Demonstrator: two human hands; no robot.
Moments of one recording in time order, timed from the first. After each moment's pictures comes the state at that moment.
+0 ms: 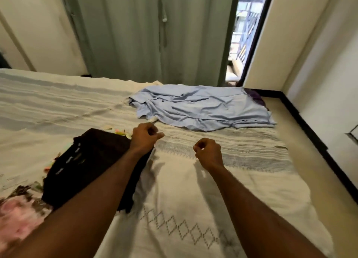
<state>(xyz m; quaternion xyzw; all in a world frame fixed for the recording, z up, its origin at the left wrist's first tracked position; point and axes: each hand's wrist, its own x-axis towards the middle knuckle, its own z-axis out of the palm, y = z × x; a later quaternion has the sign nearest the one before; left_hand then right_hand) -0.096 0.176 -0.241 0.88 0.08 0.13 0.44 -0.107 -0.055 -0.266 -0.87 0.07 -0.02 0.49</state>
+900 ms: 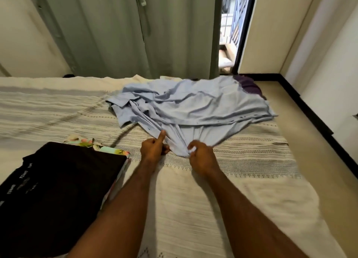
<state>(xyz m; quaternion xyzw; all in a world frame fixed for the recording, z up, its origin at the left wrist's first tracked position) -0.017 0.072 -0.332 0.66 0.24 0.04 0.71 -0.043 -0.105 -0.331 -0.90 0.01 0.00 0.43</state>
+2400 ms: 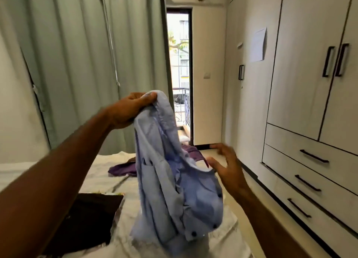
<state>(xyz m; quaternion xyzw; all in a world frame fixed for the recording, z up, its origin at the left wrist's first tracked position) -0.349 0.049 0.164 0.73 -0.35 -0.03 0.59 -0.432 -0.228 -0.016 -0.78 -0.05 -0.32 0.53</state>
